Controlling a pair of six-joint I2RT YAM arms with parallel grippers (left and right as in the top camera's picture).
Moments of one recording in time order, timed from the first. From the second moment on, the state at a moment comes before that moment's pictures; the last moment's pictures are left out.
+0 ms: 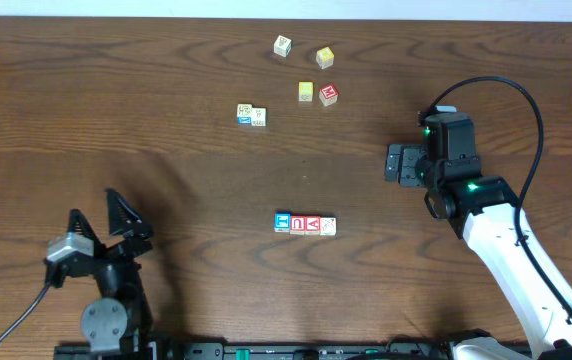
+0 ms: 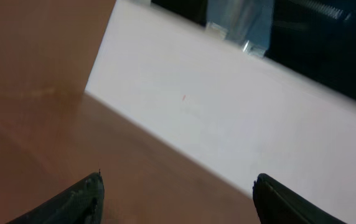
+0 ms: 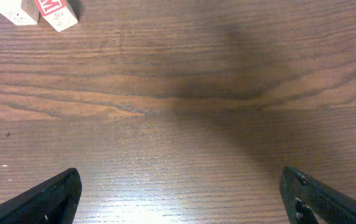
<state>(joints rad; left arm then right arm) 0.09 0.01 0.08 0.05 -0.26 -0.44 0.21 1.35 0.90 -0.45 0.14 0.23</state>
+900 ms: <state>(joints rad) 0.07 0.01 0.02 -0.11 -0.17 -0.41 0.21 1.35 0.90 -0.45 0.14 0.23</state>
